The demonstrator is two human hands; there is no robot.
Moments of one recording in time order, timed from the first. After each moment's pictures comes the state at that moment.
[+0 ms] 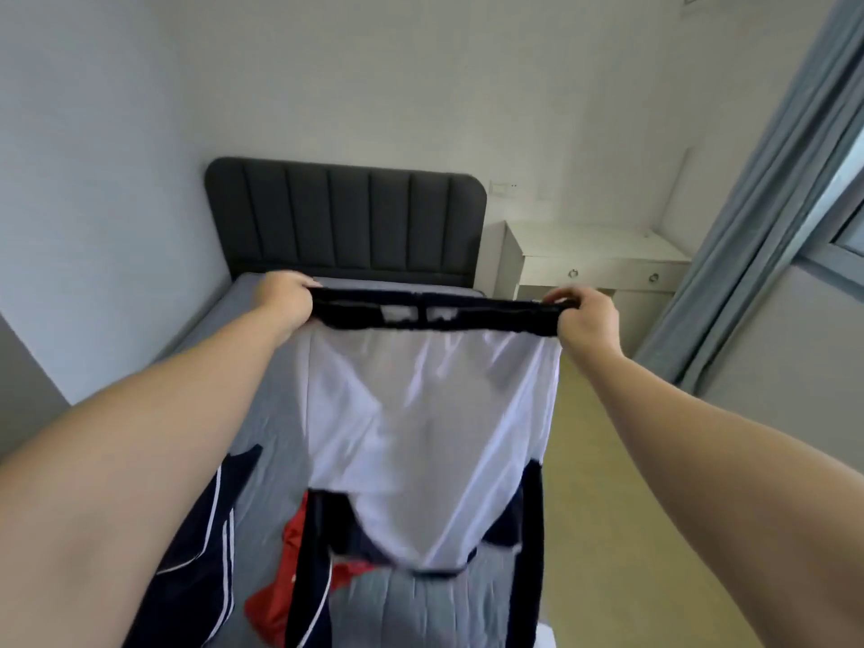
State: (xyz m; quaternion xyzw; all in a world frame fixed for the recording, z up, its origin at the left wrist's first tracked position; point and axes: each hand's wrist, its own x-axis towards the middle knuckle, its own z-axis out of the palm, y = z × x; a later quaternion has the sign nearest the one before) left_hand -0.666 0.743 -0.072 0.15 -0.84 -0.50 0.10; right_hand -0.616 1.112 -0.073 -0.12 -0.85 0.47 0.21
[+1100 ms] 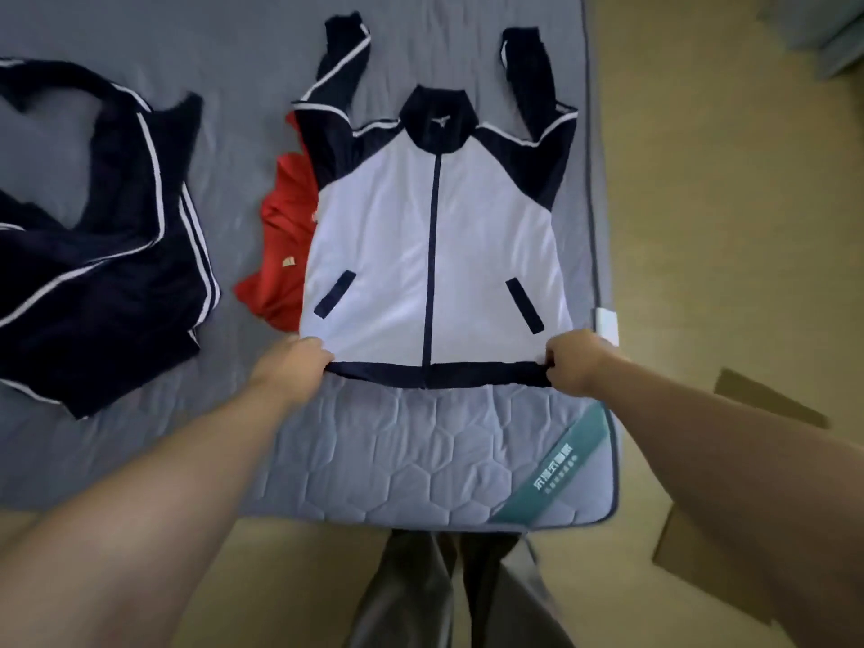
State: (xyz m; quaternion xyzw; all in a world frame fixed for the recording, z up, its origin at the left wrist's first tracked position) left_hand -0.465 0.717 -0.670 -0.15 -0.92 0.11 -0.35; right_hand -0.468 1.108 -0.654 -0.01 -0.91 0.00 -0.42
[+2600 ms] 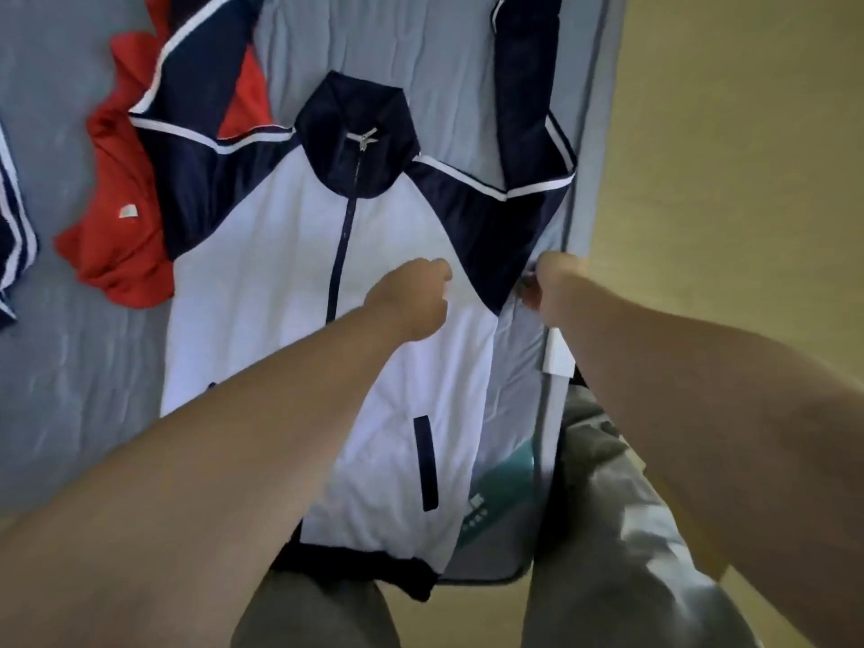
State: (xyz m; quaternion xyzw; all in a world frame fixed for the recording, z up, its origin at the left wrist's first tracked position) left_hand -0.590 1.012 -0.784 -0.03 -0.90 -0.24 -0.38; right_hand -0.627 1.199 -0.789 -0.55 -0.58 0.54 -0.26
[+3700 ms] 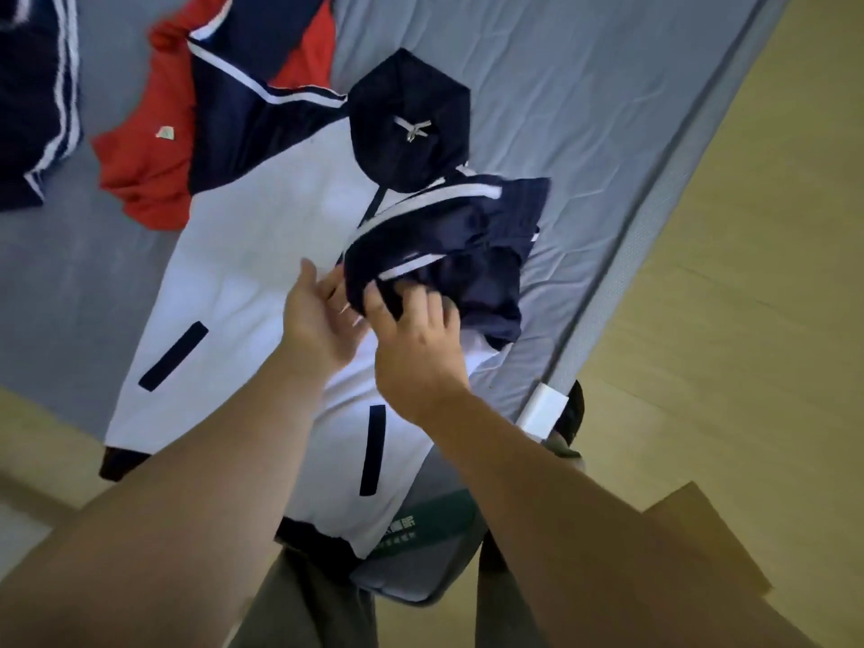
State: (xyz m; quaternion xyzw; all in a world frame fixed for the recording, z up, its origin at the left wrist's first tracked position) left_hand -0.554 0.982 -0.803 0.58 -0.25 -0.78 -0.02; right_hand -0.562 1.126 -0.778 0.30 -0.92 0.18 -0.16
